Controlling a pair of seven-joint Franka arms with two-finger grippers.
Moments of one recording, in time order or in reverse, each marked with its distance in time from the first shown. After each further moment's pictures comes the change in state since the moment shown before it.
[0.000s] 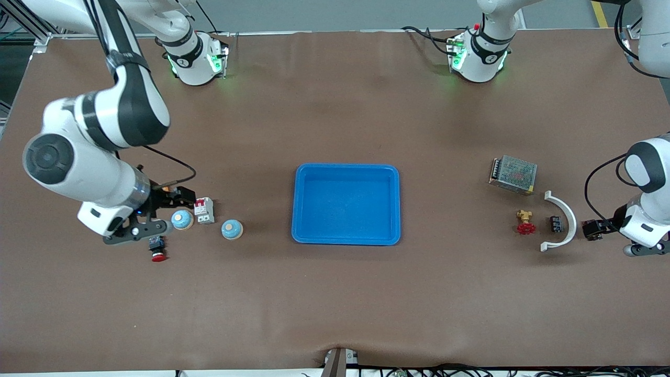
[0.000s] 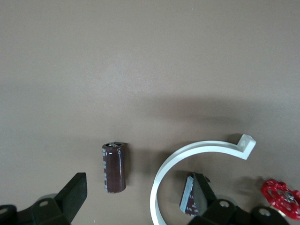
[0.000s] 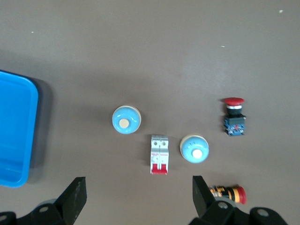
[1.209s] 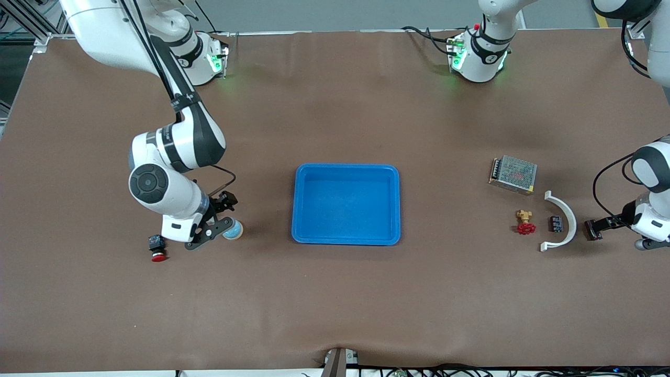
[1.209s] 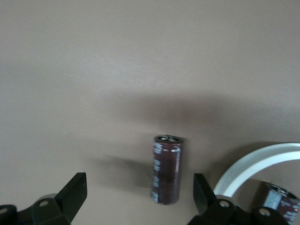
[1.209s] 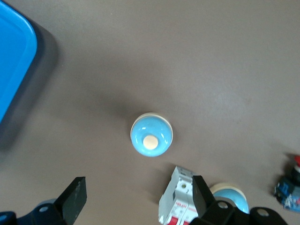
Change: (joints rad) left arm 0.117 0.083 -0.007 -0.008 -0.002 0.076 0.022; right arm 0.090 0.107 -0.001 -0.157 -0.010 0.253 -0.287
